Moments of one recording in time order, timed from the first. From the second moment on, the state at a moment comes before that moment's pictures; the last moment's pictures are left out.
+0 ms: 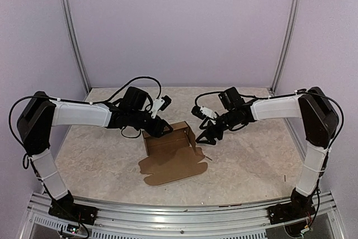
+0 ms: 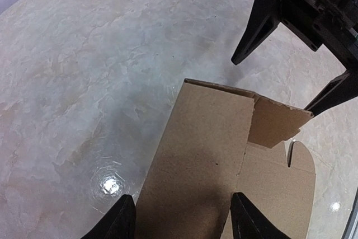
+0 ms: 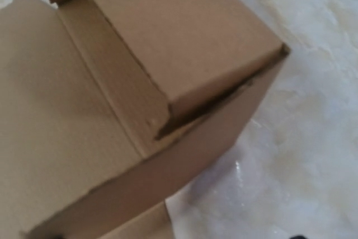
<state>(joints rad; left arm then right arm) -0.67 1.77 1.12 -0.05 0.29 0.02 0.59 1.88 1.19 -0.21 -0.56 -0.50</state>
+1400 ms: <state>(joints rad) -0.75 1.80 1.12 0.01 0.25 0.03 0.67 1.94 1.10 0.16 -0.35 -0.26</state>
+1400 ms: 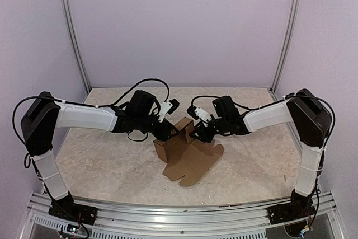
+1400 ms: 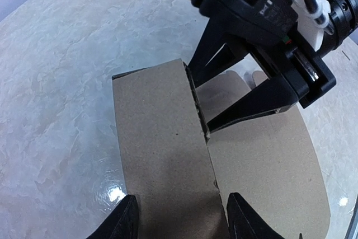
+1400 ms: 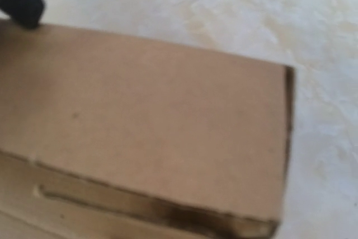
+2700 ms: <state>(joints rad) -0.68 1.87 1.23 -0.07 0.40 0.04 0.60 2.22 1.47 0.10 -0.59 -0.49</state>
